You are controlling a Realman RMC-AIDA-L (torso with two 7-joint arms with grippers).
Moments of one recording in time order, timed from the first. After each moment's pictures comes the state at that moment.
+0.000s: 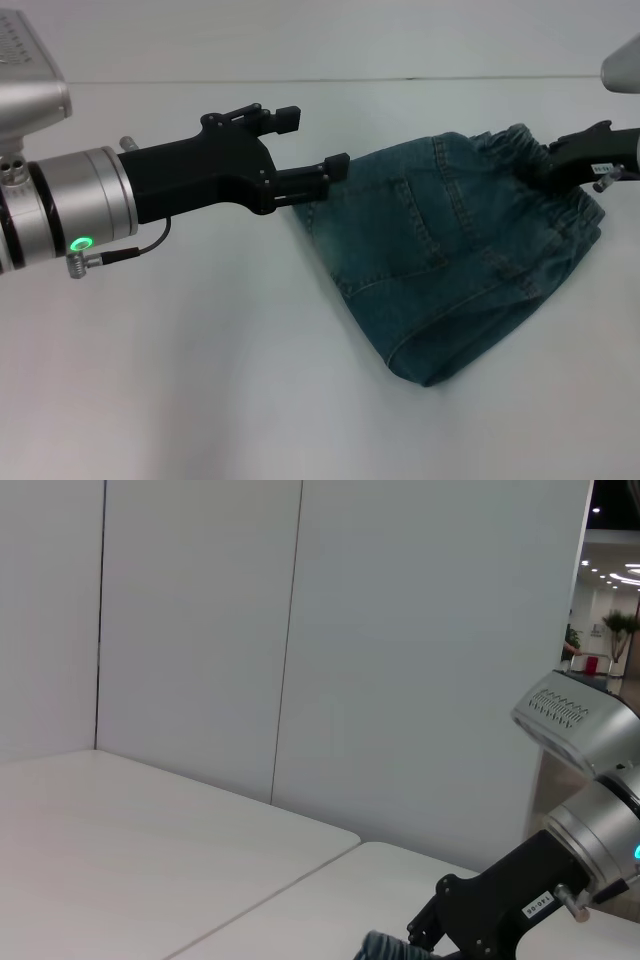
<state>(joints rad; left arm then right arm) -0.28 -2.17 1.28 1.22 1.62 1.18 -1.65 0.53 2.09 -1.08 -1.07 -2.43 -1.01 2.07</state>
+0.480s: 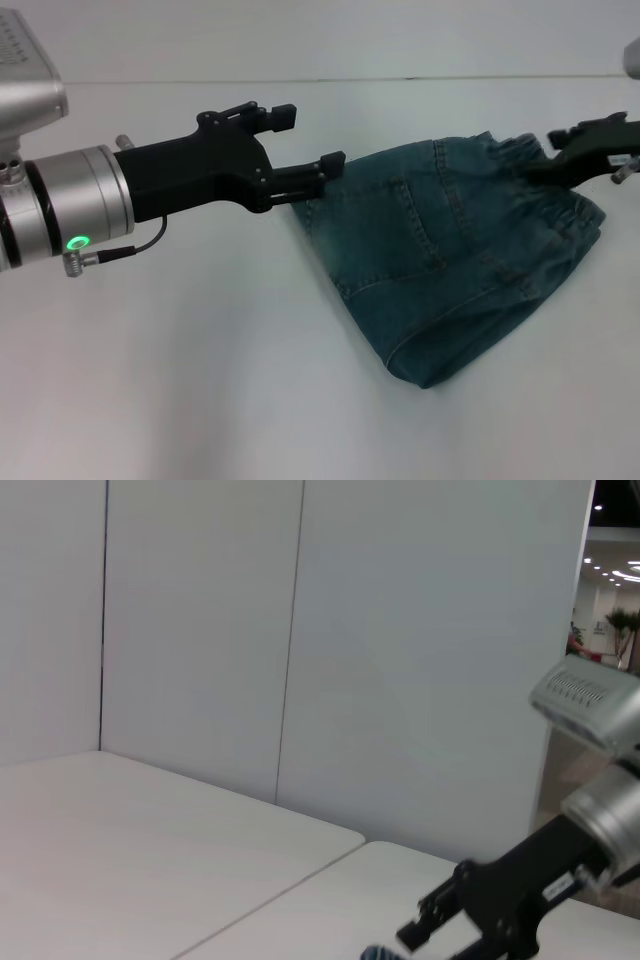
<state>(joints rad) -0.28 -2.17 1.27 1.22 1.62 1.18 -1.64 0.50 2.09 -1.07 -1.16 -2.43 -1.07 2.10</state>
